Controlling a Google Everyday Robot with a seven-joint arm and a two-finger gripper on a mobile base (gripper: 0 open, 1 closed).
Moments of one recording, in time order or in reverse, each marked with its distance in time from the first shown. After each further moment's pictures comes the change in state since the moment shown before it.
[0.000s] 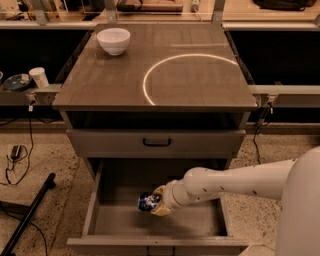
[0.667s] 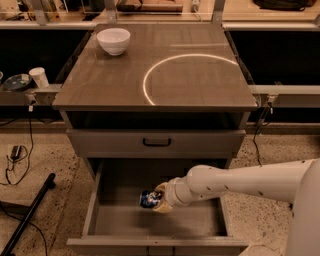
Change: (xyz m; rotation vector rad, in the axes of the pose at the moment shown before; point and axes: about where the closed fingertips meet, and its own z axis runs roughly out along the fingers) arm -0.007 -0.006 -0.014 0.018 -0.010 -0.015
